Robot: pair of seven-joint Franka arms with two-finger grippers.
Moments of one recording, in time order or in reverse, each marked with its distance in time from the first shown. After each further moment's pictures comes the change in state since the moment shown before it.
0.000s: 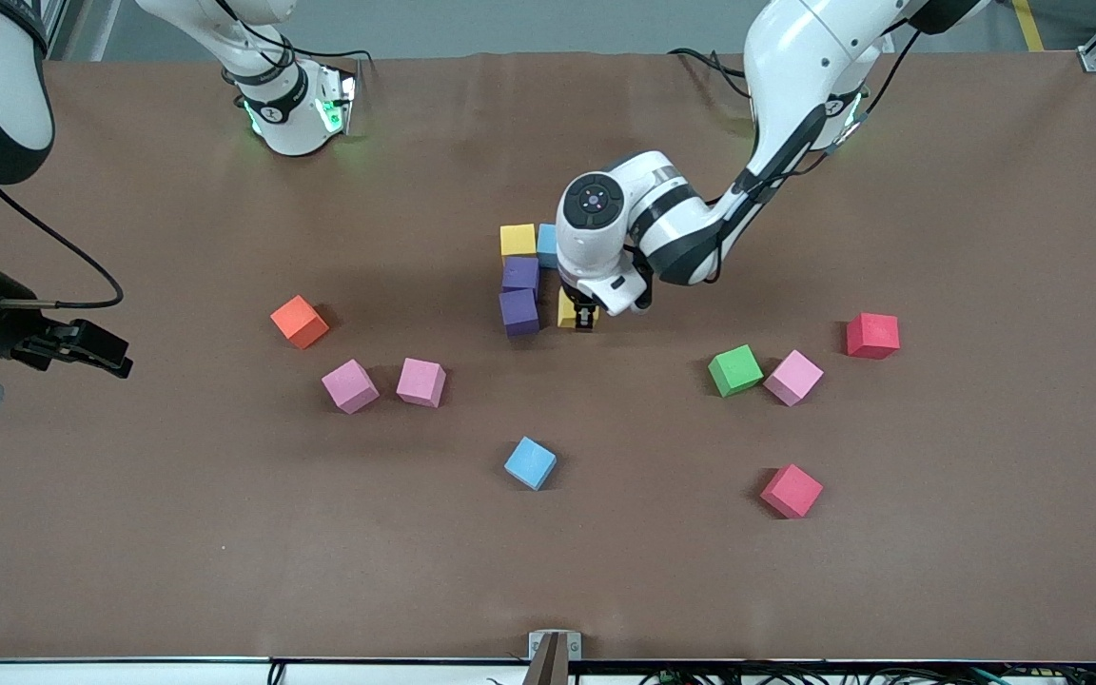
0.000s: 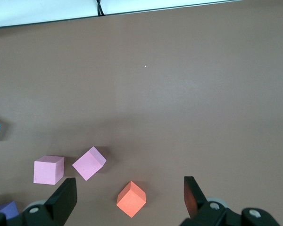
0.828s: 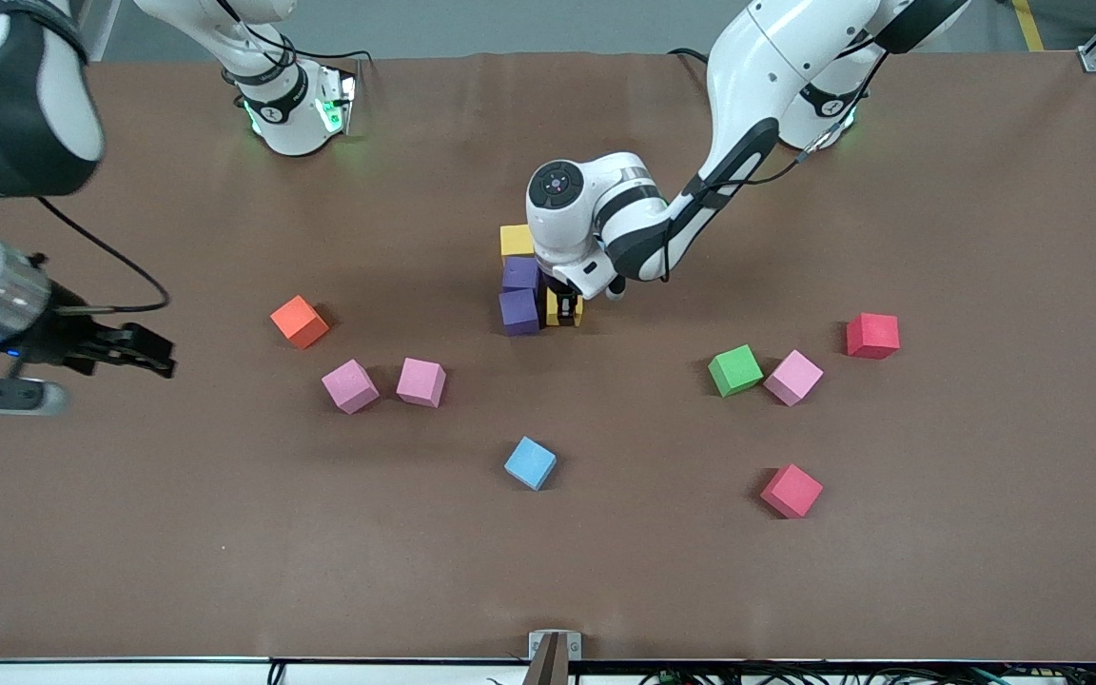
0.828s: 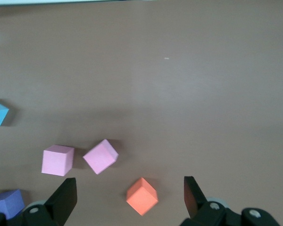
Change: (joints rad) left arm -0.078 0.066 0.016 0.000 0.215 0.036 -0.185; right arm 0.089 0.052 0.013 -0.029 0.000 0.043 0.001
